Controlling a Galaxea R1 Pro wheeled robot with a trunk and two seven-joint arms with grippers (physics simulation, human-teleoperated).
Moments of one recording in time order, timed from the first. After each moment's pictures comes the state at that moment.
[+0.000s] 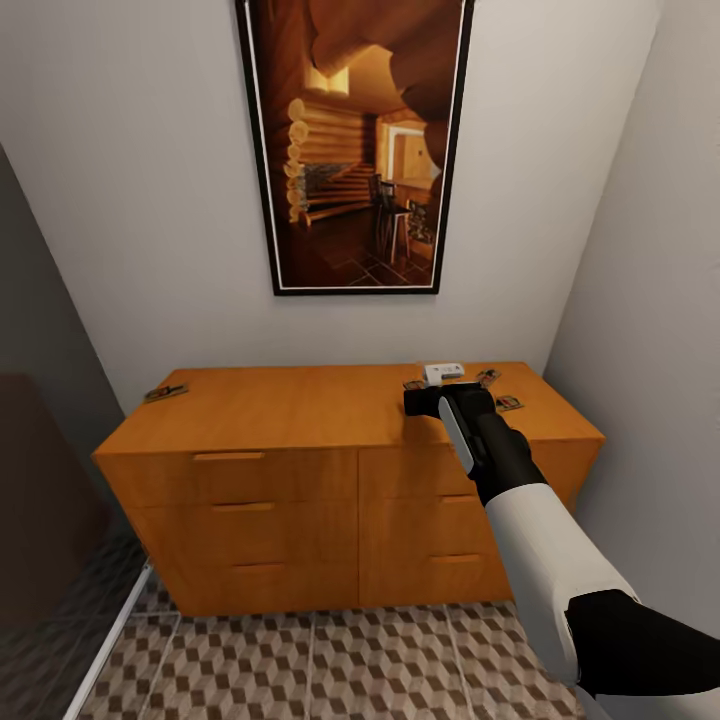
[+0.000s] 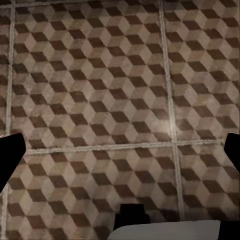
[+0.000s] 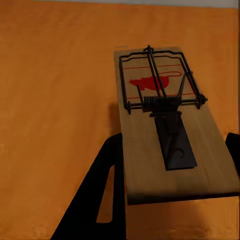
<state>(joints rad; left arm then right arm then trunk) 0.00 0.05 0.00 -0.45 0.00 -0.29 0.00 -1.02 0.14 0.08 -0.92 0.01 0.78 0.02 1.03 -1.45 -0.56</state>
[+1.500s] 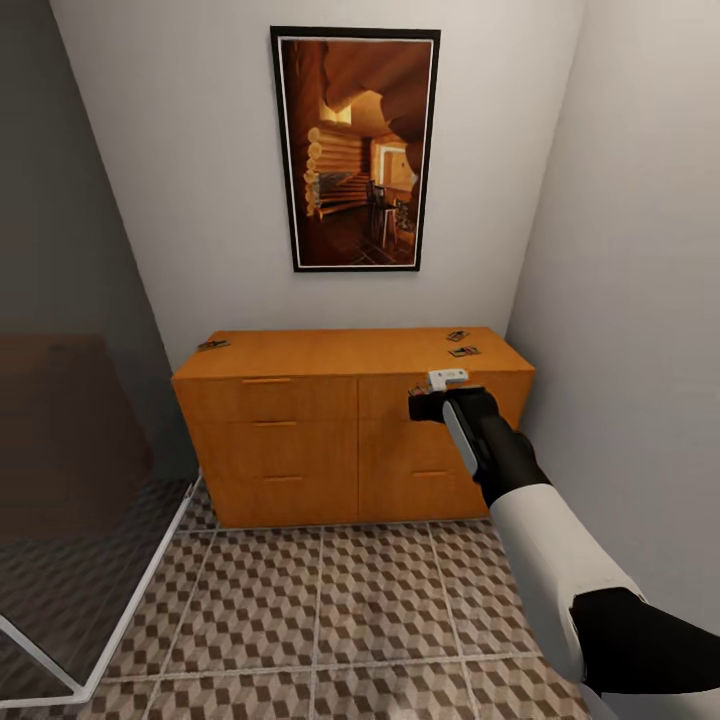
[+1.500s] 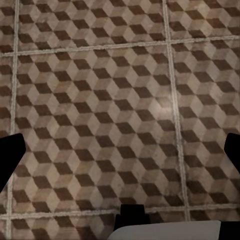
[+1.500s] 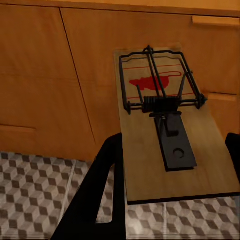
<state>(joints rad) 0.00 0.05 0.00 -0.46 0.00 -0.29 0.00 -1.02 0.12 0.09 -0.89 0.01 0.77 0.03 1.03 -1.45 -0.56</state>
